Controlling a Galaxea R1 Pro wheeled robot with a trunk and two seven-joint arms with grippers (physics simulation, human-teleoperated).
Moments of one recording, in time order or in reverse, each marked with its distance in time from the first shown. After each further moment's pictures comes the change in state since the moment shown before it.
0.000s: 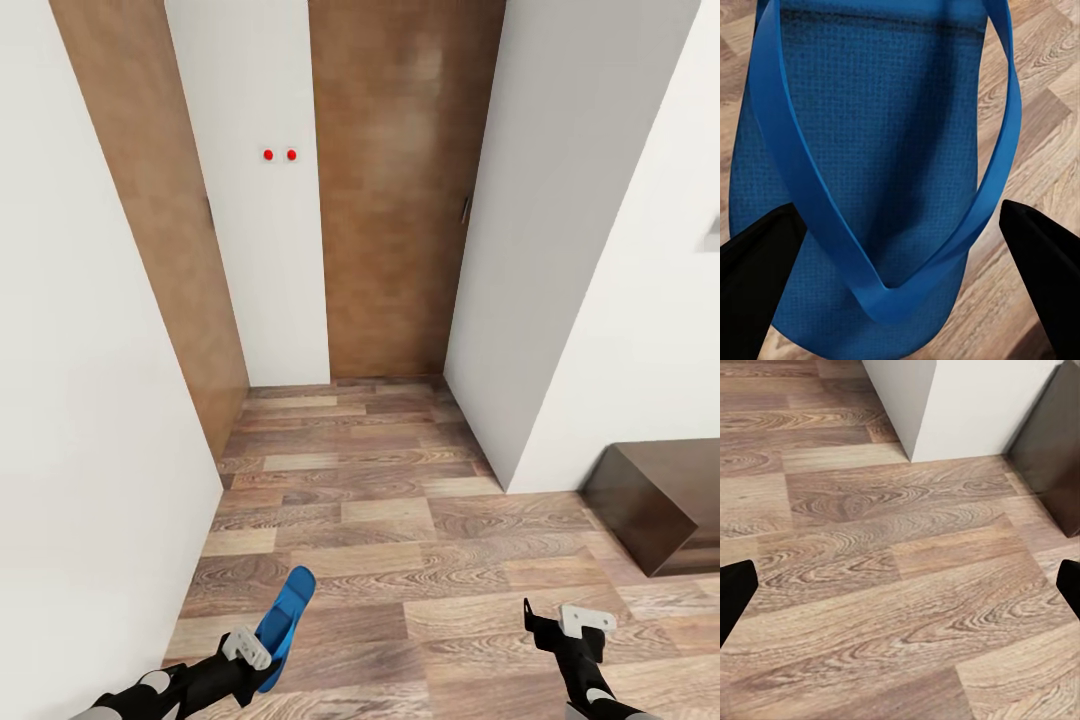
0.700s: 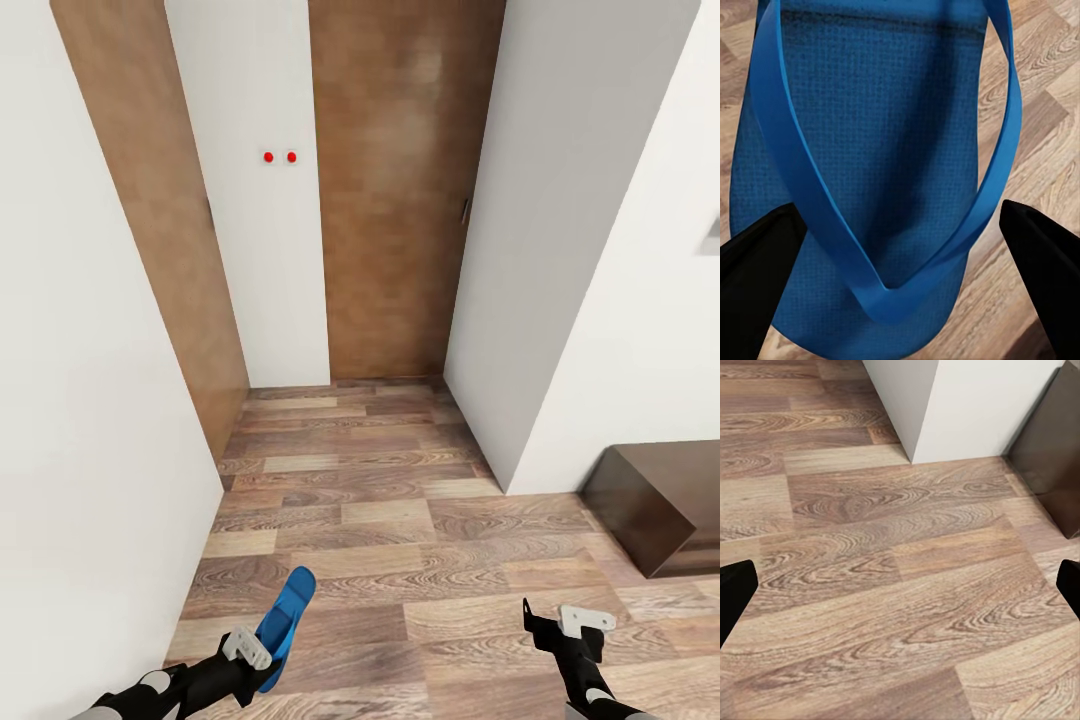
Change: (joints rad) left arm 0.000 0.000 0.000 0.000 -0.001 0.000 0.000; right arm 0.000 0.001 0.000 0.000 0.000 0.003 0.002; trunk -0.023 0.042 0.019
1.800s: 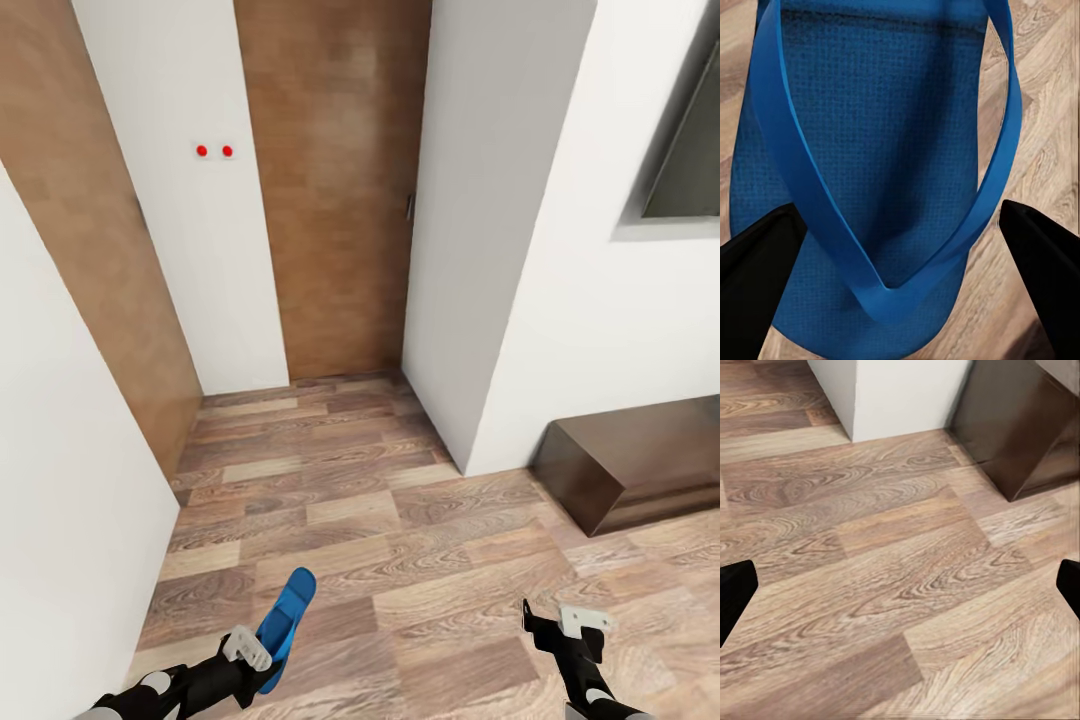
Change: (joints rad) left arm 0.001 -0.001 -0.001 0.001 -0.001 0.000 0.000; right arm 0.001 0.000 0.000 0.000 0.001 0.002 -0.003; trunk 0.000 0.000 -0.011
